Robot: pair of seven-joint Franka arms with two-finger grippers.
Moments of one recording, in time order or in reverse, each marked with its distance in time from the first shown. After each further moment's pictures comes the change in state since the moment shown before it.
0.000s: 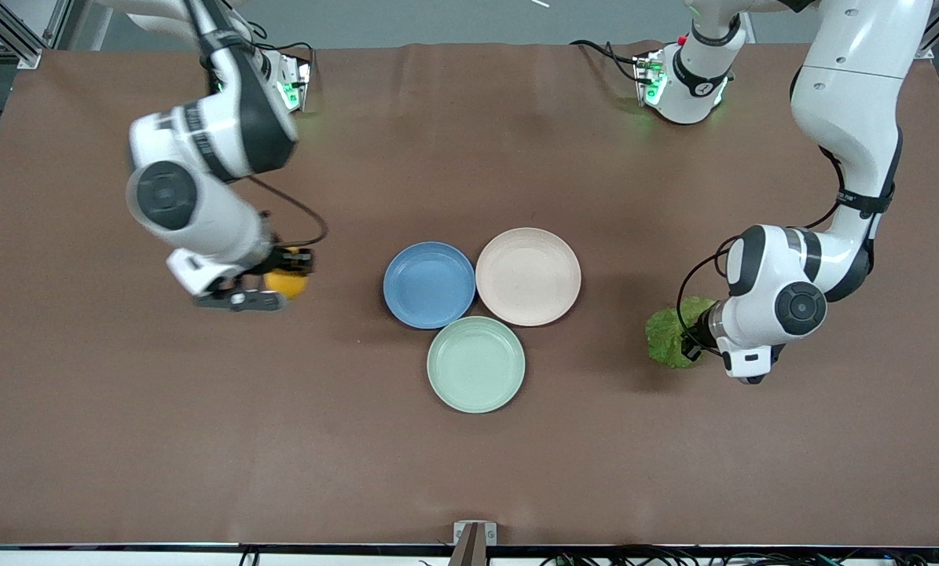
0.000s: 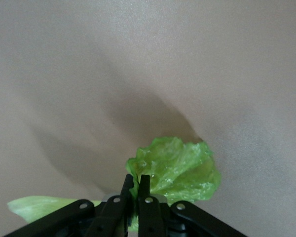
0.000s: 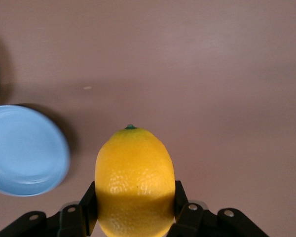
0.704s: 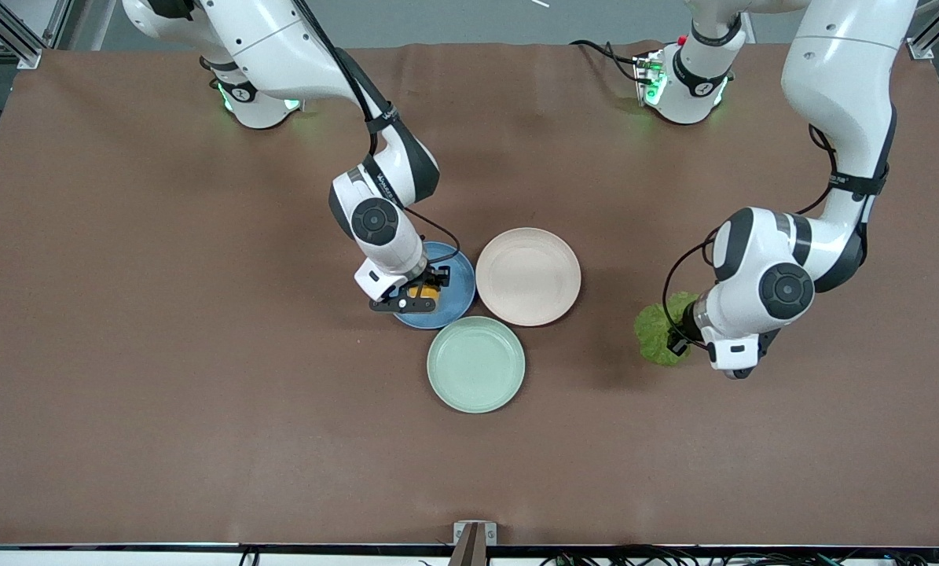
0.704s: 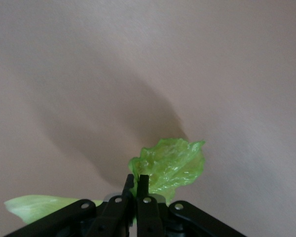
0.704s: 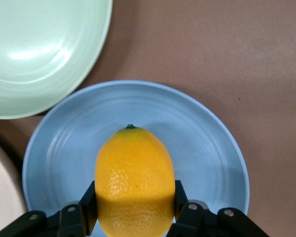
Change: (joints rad) left arm -0.040 -0.056 0.000 -0.001 -0.003 -0.030 -0.020; right arm 0.367 0.371 0.050 -0.006 0.194 0.553 0.280
